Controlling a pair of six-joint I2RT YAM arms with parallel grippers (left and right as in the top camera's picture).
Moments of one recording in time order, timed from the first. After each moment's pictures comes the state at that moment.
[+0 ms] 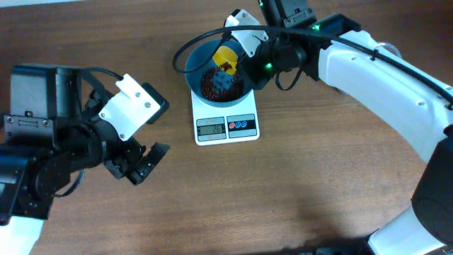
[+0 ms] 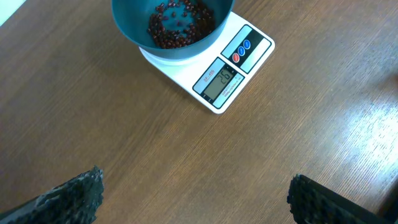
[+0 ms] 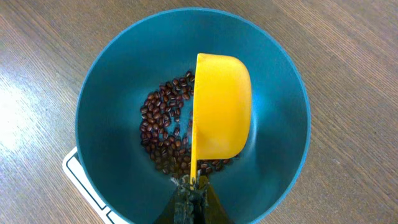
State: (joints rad) left arm -0.21 1.03 1.09 -1.01 0.31 0.63; right arm 0.39 1.74 1.37 -0.59 -0.25 -0.33
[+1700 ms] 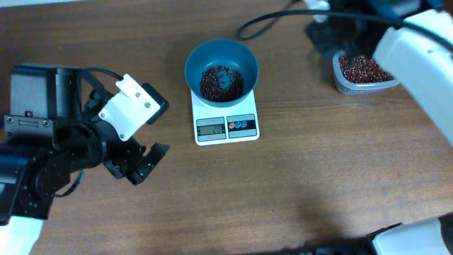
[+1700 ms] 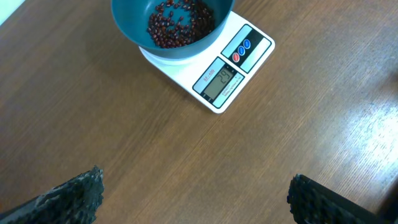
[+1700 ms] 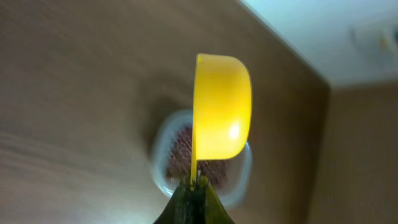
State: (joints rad) left arm -0.21 1.03 1.09 -1.01 0.31 0.63; right arm 0.25 1.60 1.53 -0.93 0.49 -0.34
